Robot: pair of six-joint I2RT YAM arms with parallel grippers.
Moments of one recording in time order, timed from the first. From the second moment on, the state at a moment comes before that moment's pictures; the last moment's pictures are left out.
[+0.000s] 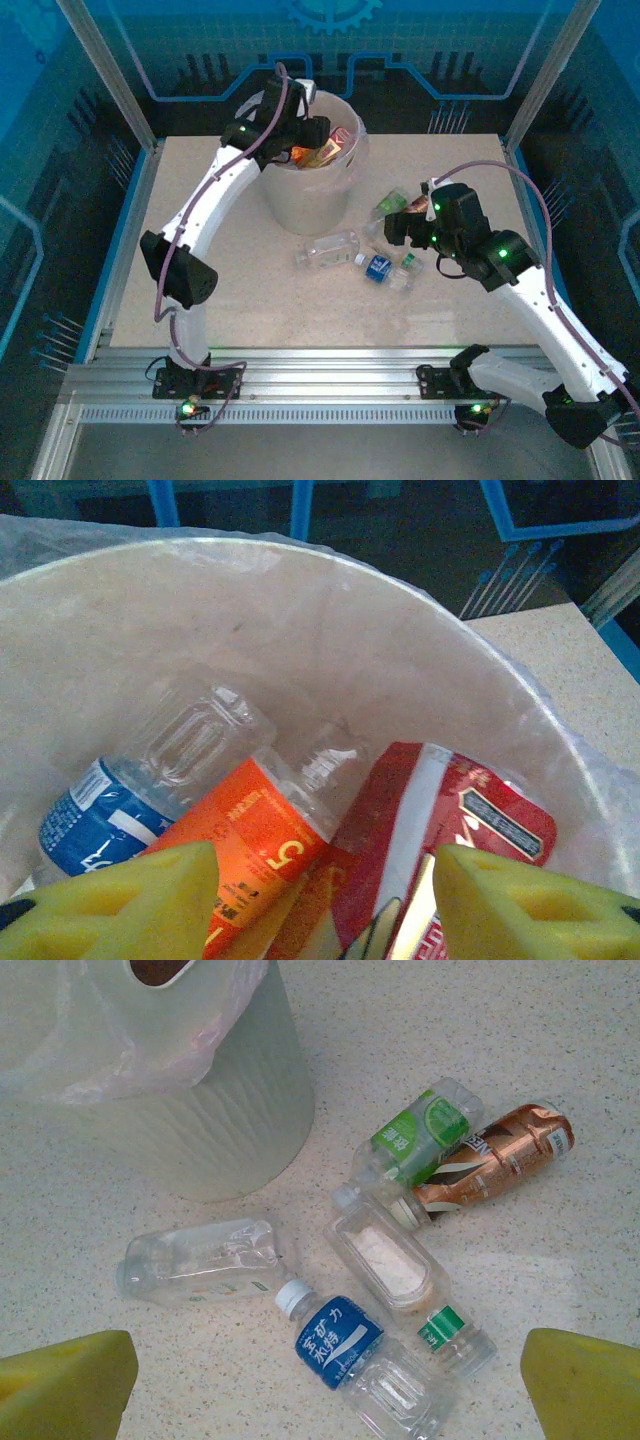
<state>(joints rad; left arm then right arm) -0.45 1.97 2.20 -0.81 -0.08 -0.24 0.52 1.02 1.21 -0.89 0.16 0.41</state>
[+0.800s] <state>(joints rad) -0.49 2.14 2.35 -0.88 -0.14 -0.16 0.52 0.97 1.19 -0.91 0.18 0.43</state>
